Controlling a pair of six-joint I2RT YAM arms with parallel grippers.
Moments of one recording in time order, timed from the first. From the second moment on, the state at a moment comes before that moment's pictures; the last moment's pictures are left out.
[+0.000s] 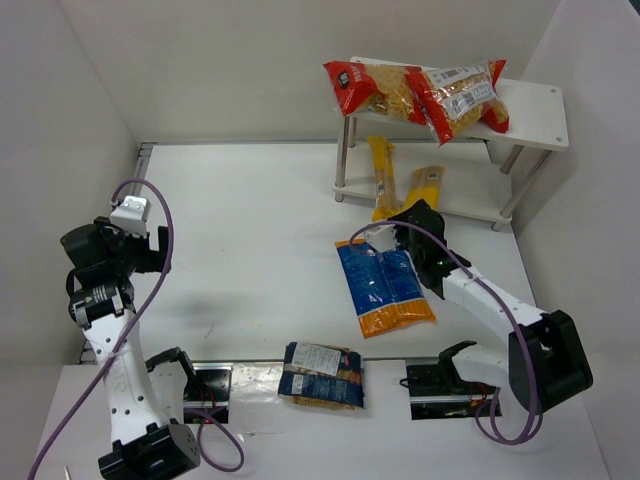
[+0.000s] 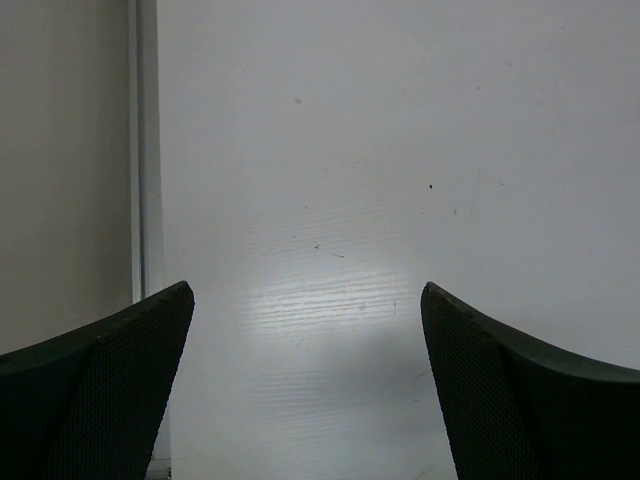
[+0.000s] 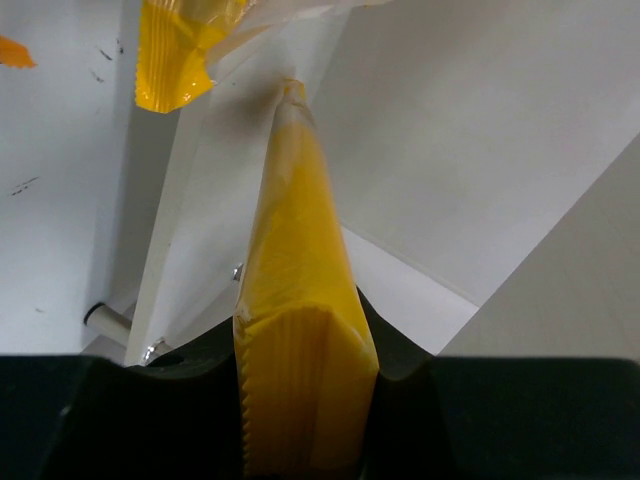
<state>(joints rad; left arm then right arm) 0.50 0.73 0.86 -0.64 0.44 0.38 0.38 1.17 0.59 0.16 0.32 -1.73</state>
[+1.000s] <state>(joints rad) 0.50 0.72 0.86 -0.63 0.42 0.38 0.26 1.31 0.62 0.28 0.29 -1.78</state>
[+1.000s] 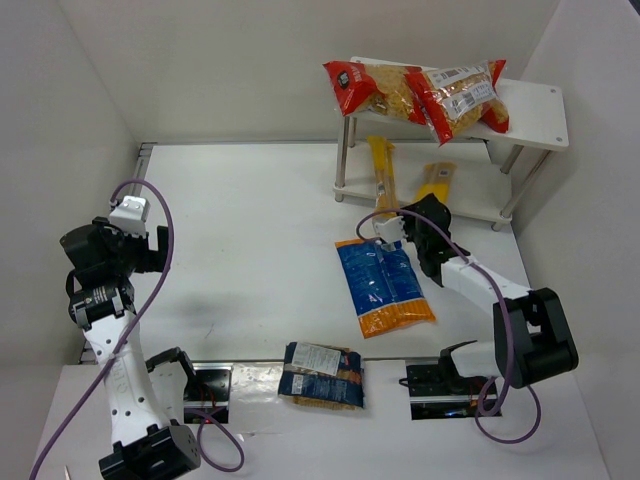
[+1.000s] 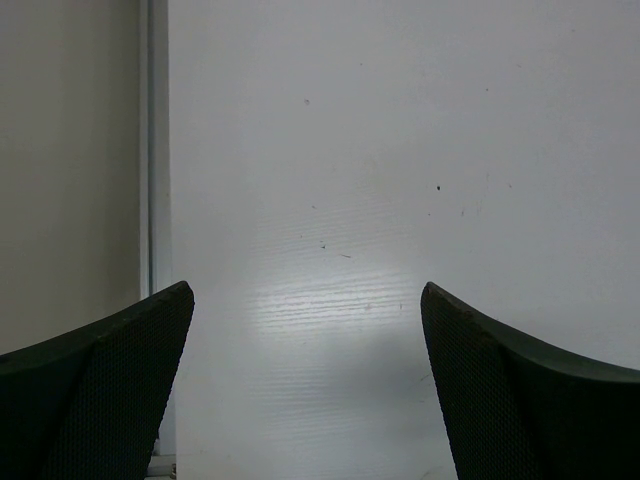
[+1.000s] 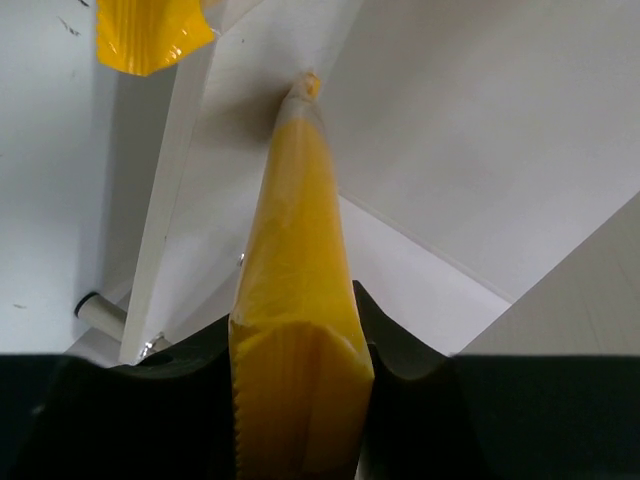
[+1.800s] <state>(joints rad) 0.50 0.72 0.86 -0.63 0.42 0.38 0.19 1.35 0.63 0.31 0.37 -1.78</state>
